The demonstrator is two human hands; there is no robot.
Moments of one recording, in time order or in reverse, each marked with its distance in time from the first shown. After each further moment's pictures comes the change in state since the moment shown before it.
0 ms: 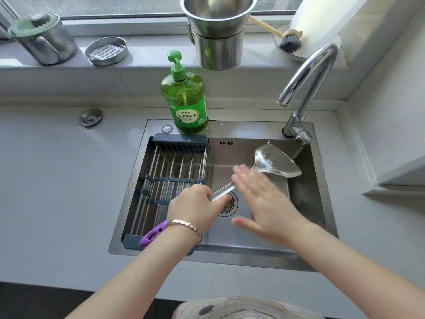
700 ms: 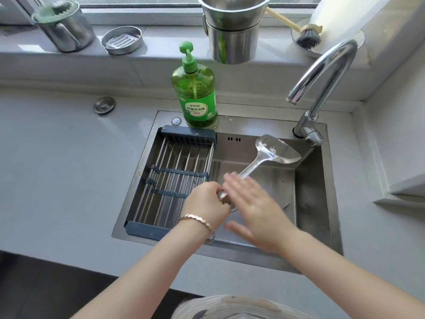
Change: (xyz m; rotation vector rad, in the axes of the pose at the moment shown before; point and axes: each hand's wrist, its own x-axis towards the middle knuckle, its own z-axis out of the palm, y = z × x) left_hand -0.005 0.015 0.015 -0.179 -0.035 -0.040; right_hand 0.001 -0.003 0.026 0.163 0.151 -0.180
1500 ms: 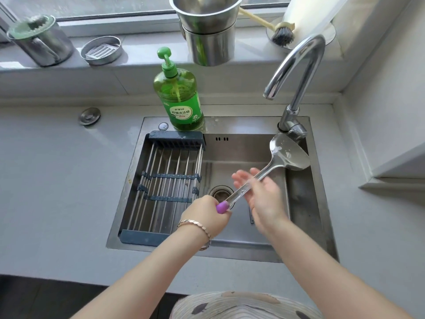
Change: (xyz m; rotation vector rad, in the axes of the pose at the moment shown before) left_hand -0.005 0.000 0.022 0.105 -0.234 -0.066; right_hand 0.017 -0.021 -0.026 1.765 0.681 1.144
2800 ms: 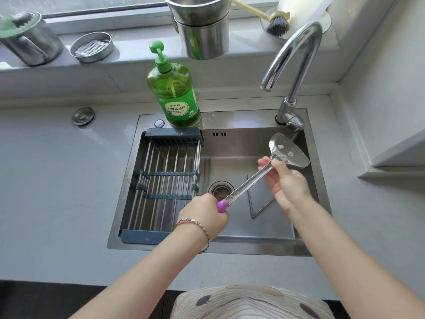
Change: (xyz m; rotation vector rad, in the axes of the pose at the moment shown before) left_hand -0.008 0.000 -0.005 0.142 0.000 0.001; right_hand 0.031 -0.027 -0.036 0.187 0.085 -0.015
